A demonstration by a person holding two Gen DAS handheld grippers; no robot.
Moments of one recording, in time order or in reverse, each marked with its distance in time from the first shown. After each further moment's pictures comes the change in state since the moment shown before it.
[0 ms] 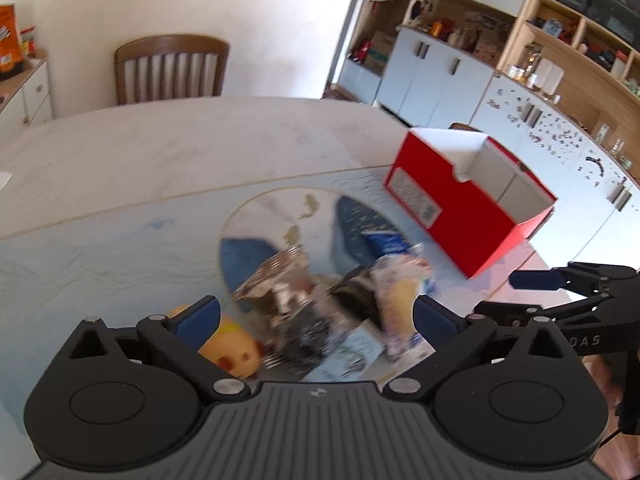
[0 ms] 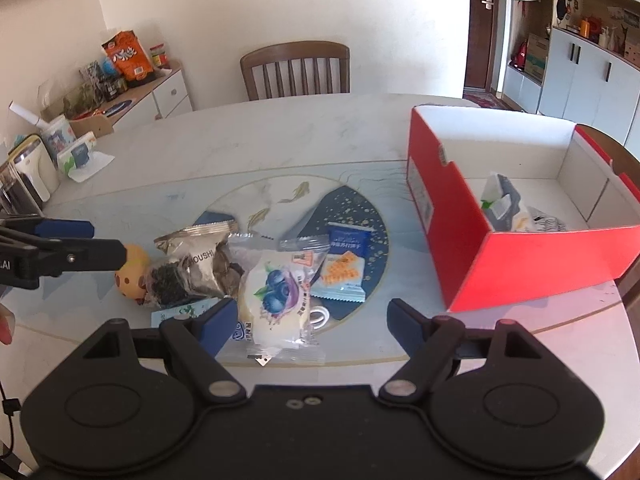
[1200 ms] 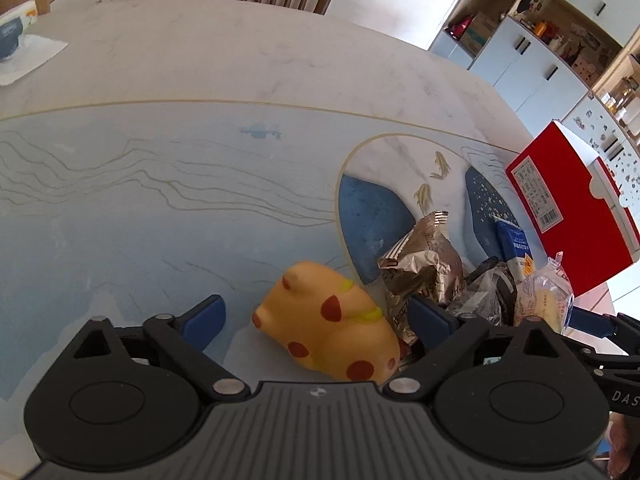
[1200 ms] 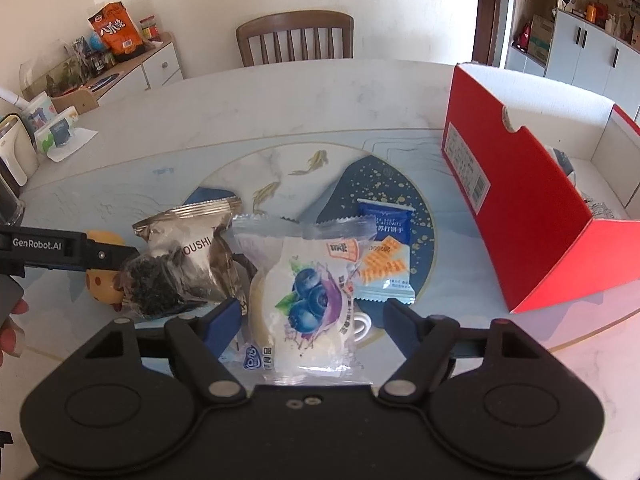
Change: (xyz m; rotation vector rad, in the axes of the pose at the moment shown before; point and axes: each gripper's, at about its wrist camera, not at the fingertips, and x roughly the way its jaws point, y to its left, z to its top) left arm 0.072 0.081 -0.014 -0.258 0.153 0.118; right arm 0.065 0.027 0.001 0.007 0.073 -0.016
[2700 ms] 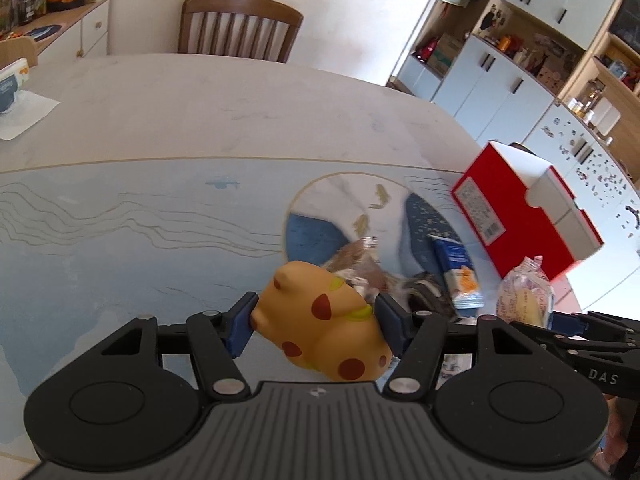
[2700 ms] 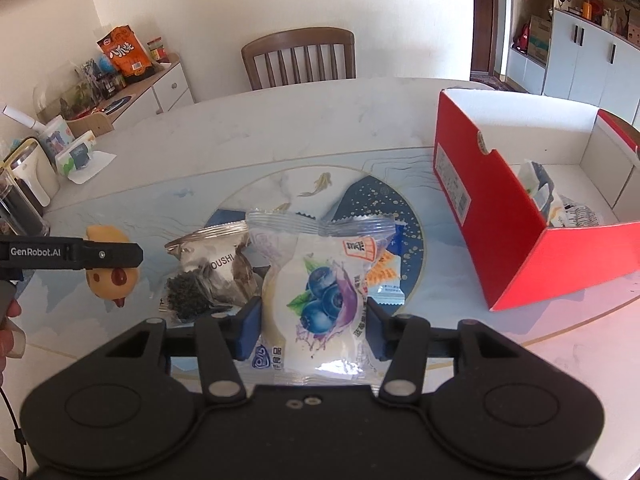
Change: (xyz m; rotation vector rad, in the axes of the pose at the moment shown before) left arm -0.061 -0.034 -0.004 0.063 -0.100 -0.064; right arm -0.044 -0.007 0.004 0.030 -0.037 0.041
